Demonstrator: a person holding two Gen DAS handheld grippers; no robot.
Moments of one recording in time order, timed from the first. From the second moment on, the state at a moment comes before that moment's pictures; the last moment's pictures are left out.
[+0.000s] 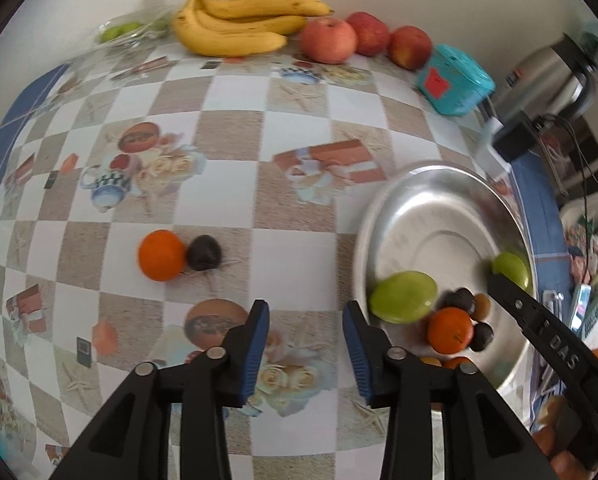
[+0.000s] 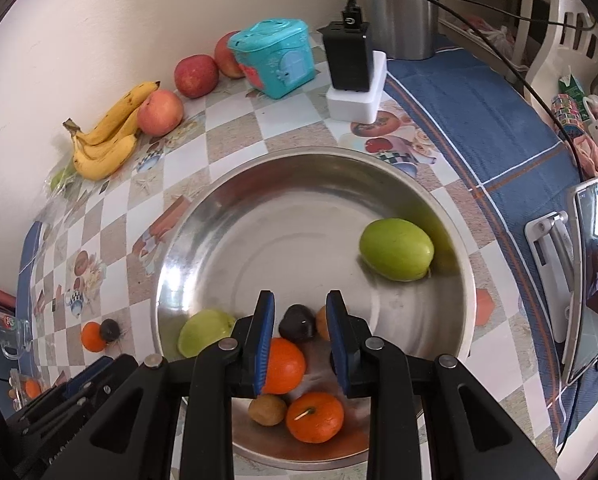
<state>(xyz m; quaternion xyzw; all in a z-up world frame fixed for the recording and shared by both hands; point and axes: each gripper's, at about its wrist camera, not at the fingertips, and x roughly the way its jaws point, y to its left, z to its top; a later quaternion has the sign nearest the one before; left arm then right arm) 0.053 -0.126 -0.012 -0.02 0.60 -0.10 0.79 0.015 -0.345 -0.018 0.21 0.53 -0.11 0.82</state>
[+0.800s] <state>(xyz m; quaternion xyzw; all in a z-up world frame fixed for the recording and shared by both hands) 0.076 -0.042 -0.017 -0.06 0.59 0.03 0.81 0.037 -0.279 -0.010 0.17 0.52 -0.06 0.84</state>
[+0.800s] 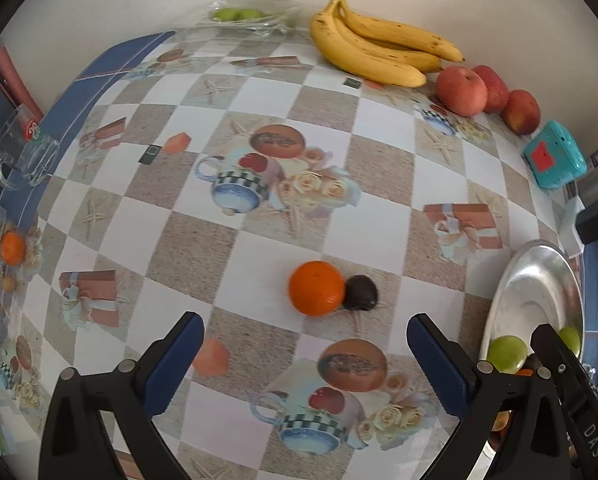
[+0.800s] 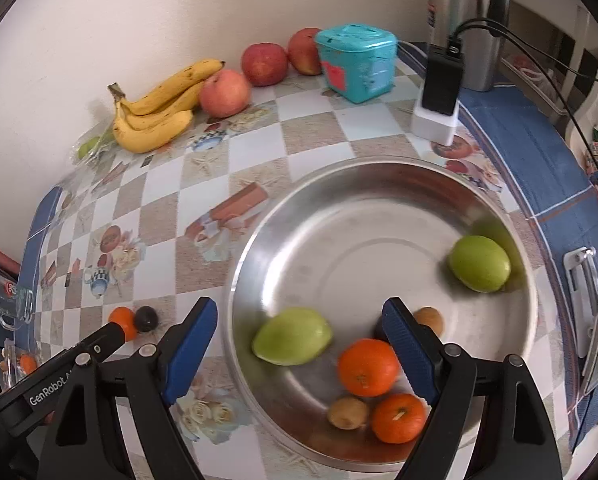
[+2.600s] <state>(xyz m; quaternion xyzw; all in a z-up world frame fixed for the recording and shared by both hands) 0.101 0.004 -0.042 -0.16 0.58 -0.03 0.80 0.063 -0.173 -0.033 0.10 0.55 0.03 0.83</state>
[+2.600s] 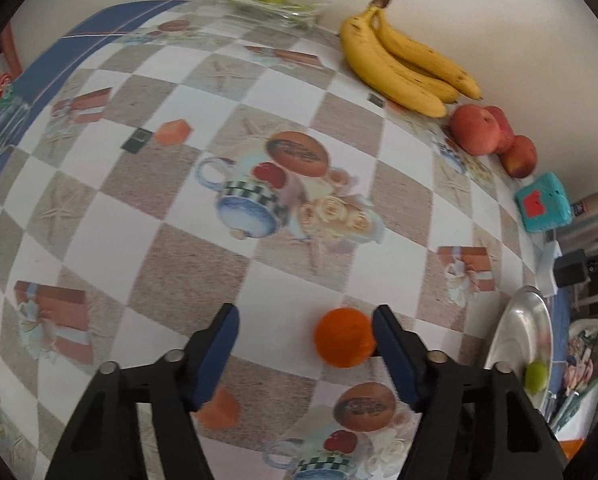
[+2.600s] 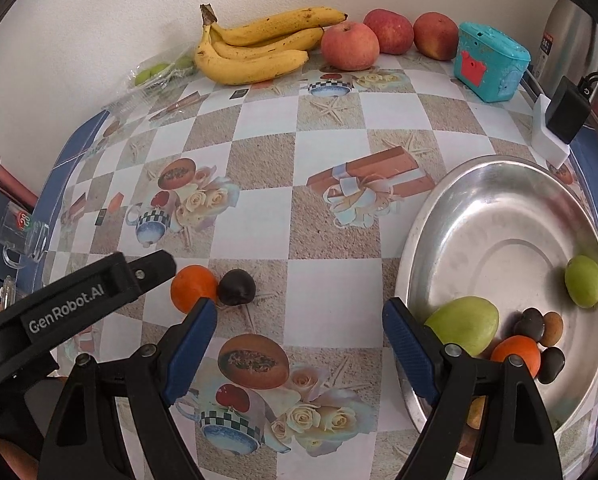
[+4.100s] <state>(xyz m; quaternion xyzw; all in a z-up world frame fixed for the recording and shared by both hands) 0.096 0.058 -0.034 -0.21 0.57 0.05 0.79 0.075 -0.129 -0.057 0.07 0.54 0.07 0.84</state>
